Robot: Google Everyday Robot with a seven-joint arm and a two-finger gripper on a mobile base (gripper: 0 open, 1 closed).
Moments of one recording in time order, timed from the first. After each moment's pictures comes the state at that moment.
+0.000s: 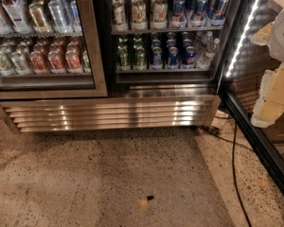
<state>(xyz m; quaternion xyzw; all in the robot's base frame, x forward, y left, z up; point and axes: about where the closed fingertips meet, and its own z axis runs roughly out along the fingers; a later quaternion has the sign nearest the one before) 0.438 -0.217 0.976 -0.60 0.78 -0.03 0.16</state>
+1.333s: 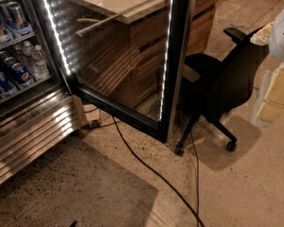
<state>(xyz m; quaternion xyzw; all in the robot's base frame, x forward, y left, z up) 0.438 -0.217 0.976 -0.60 0.78 -0.03 0.16</state>
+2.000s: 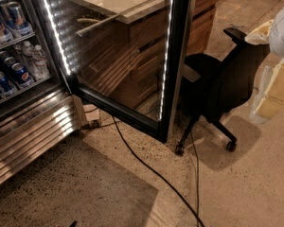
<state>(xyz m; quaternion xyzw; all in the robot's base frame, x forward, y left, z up) 0.443 -0.209 0.978 -0.61 0.77 0.01 0.18</state>
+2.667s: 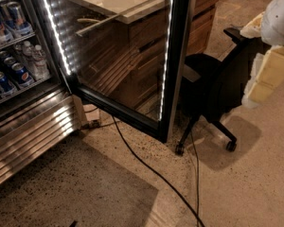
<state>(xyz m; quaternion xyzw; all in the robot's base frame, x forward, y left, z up) 0.472 -0.208 0.980 -0.61 0.77 0.02 0.18</state>
